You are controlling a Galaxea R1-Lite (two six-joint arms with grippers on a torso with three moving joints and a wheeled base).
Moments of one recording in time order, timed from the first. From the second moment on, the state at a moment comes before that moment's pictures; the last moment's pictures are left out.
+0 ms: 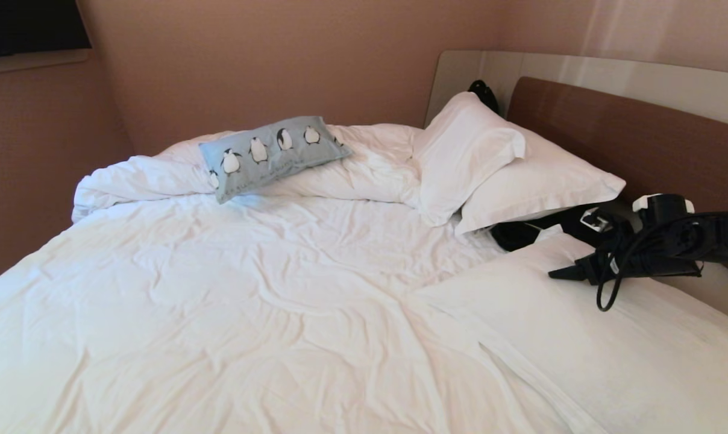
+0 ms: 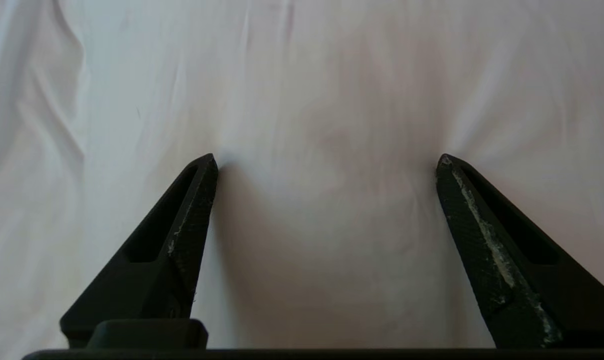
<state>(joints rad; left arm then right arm) 0.00 0.00 0.00 0.00 0.00 0.00 -0.25 2.22 -1.52 0.11 0.52 -0.53</state>
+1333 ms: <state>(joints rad) 0.00 0.00 0.00 0.00 0.00 0.00 -0.22 2.41 -1.48 0.11 0.47 -0.83</state>
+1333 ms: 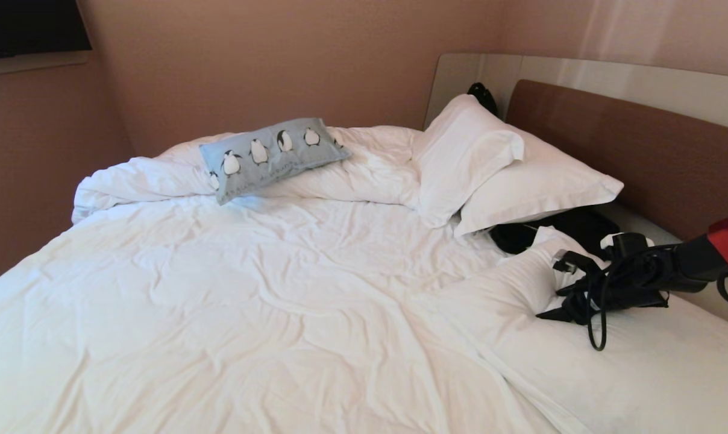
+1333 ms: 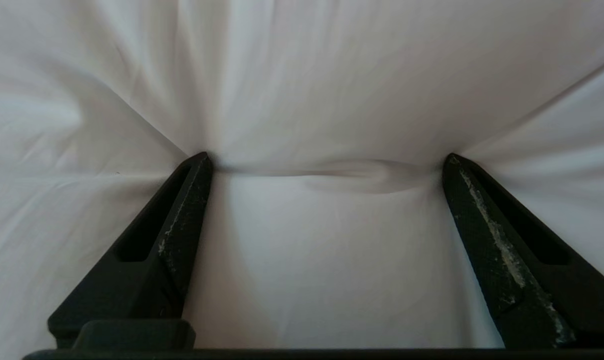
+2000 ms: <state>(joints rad) 0.00 0.00 0.00 0.00 0.00 0.00 -0.21 2.42 -1.45 0.11 0.42 -0.85</state>
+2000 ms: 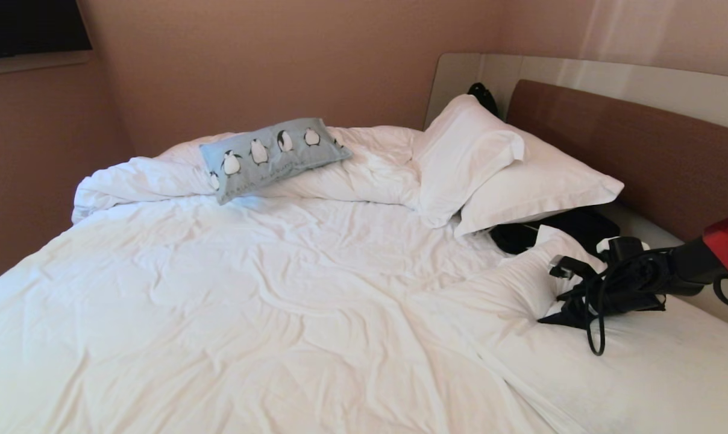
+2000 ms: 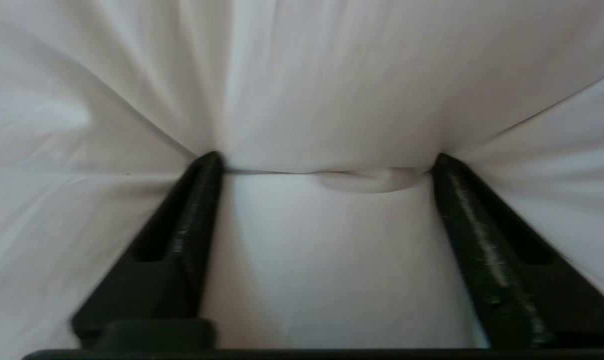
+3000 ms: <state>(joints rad) 0.00 0.00 0.00 0.00 0.00 0.00 -0.21 2.40 -1.46 0.11 0.43 -0.85</state>
